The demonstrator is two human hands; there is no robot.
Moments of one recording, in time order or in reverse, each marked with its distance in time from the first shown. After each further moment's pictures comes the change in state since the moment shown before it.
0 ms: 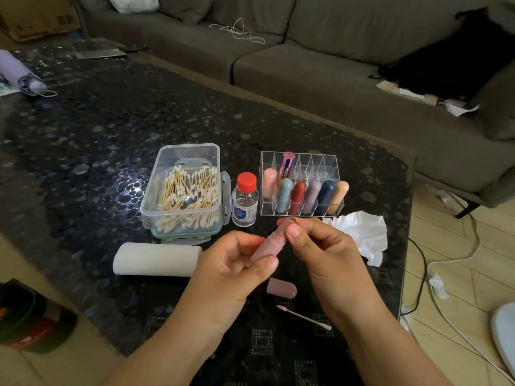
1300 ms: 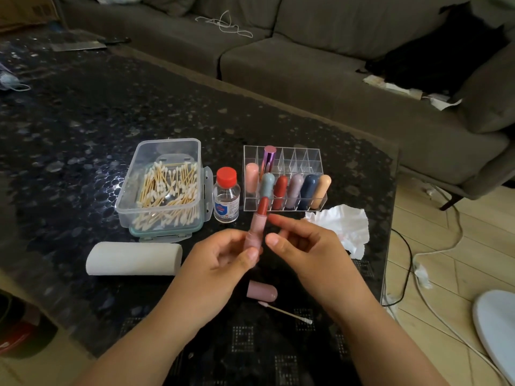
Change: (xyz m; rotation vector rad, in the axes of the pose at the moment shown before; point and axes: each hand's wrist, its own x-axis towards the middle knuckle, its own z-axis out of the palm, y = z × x) left_hand 0.011 -0.013 -0.002 0.233 -0.133 0.026; right_hand 0.002 0.002 -0.020 -0.317 -0.047 0.049
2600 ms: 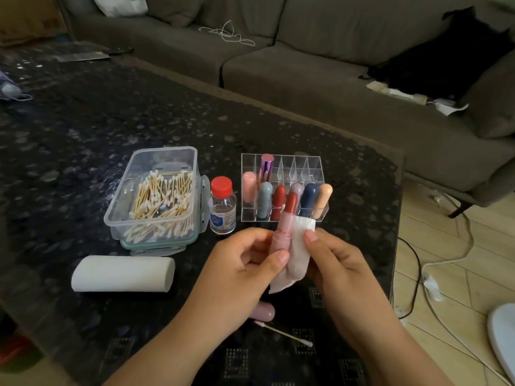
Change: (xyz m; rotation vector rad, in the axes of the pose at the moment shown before) left_hand 0.011 0.023 0.030 -0.027 -0.024 -0.045; right_hand 0.001 0.017 -0.021 0.158 0.007 -0.098
